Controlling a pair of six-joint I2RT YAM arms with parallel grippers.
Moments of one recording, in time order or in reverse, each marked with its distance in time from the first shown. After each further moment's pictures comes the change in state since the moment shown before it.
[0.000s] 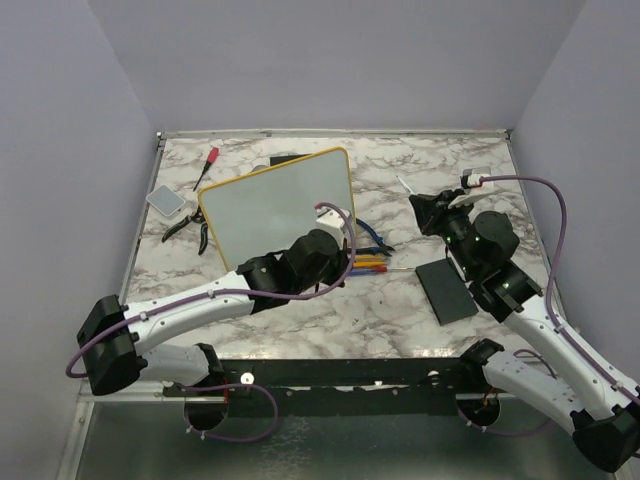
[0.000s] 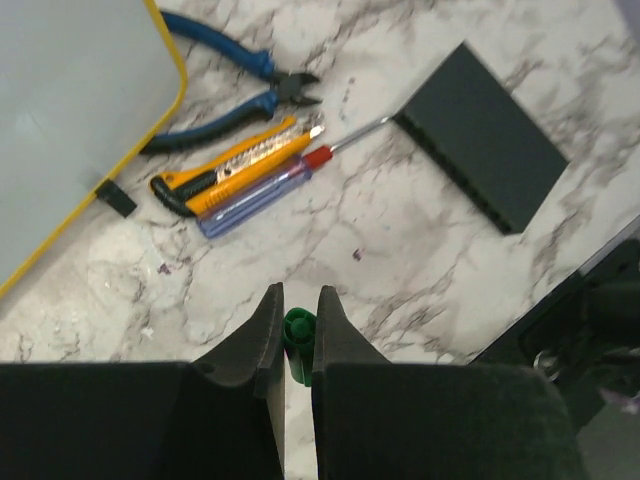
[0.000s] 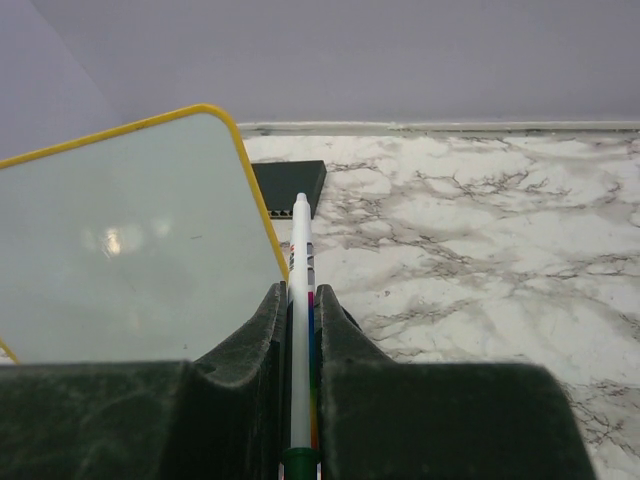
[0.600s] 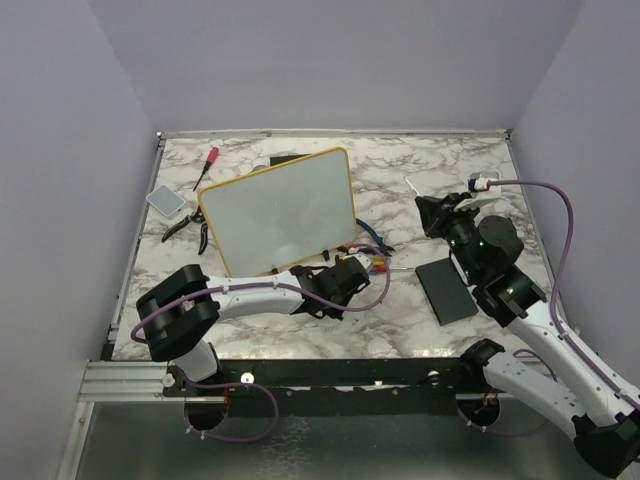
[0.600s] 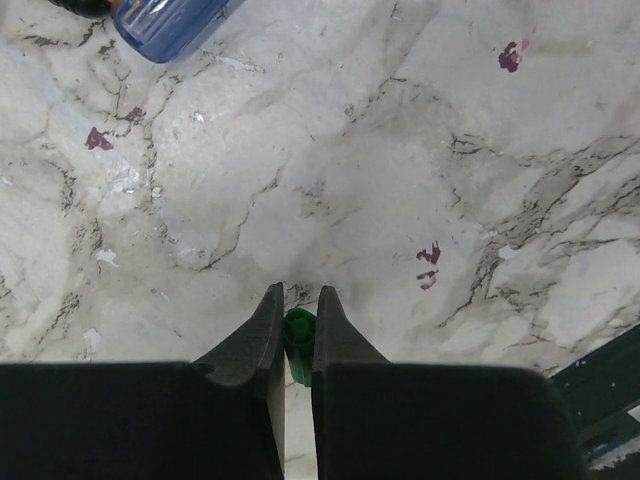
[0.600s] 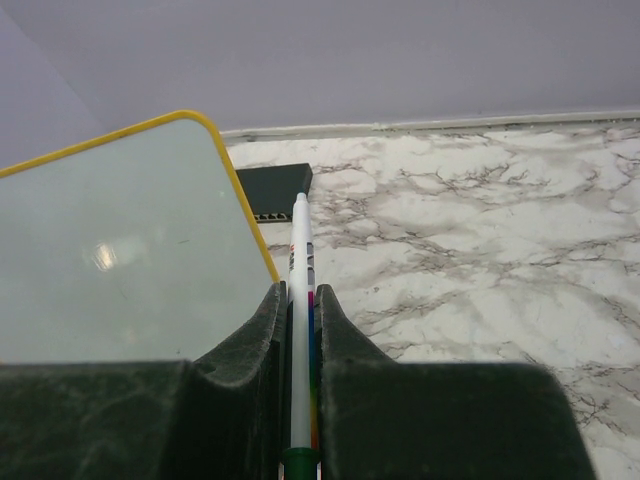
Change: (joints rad) left arm -0.072 0.355 -0.024 -0.170 0.079 0.111; right arm 0.000 -0.045 -0.013 -0.029 0.056 0.017
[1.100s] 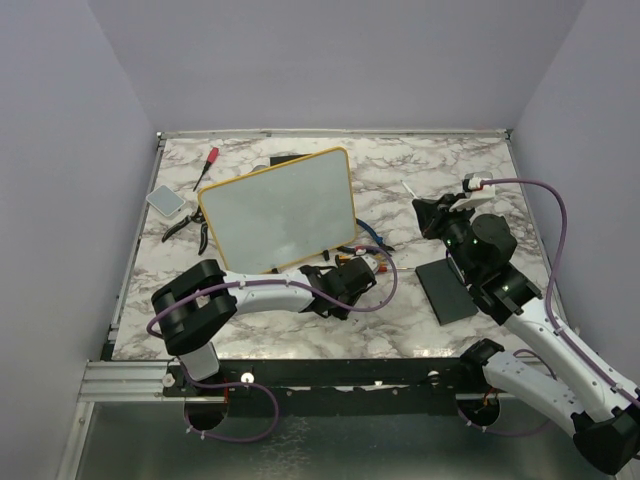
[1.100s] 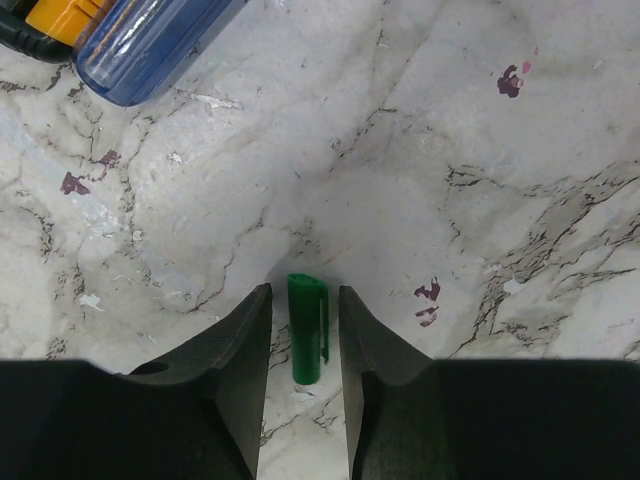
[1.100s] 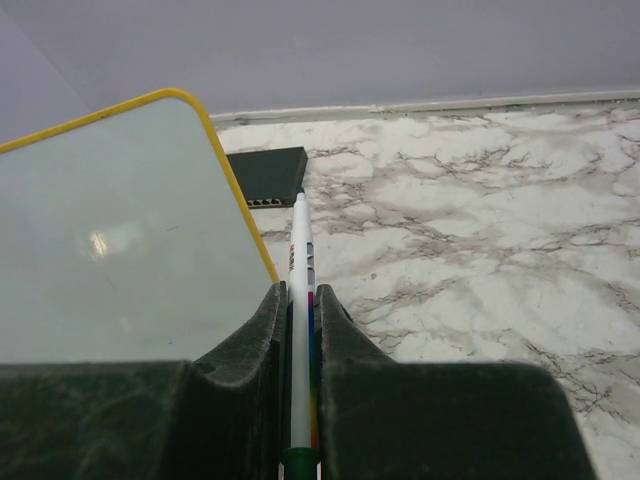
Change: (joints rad) left arm 0.000 0.110 0.043 0.034 -0.003 0.040; right arm 0.000 0.029 -0.013 -0.002 0.000 0.010
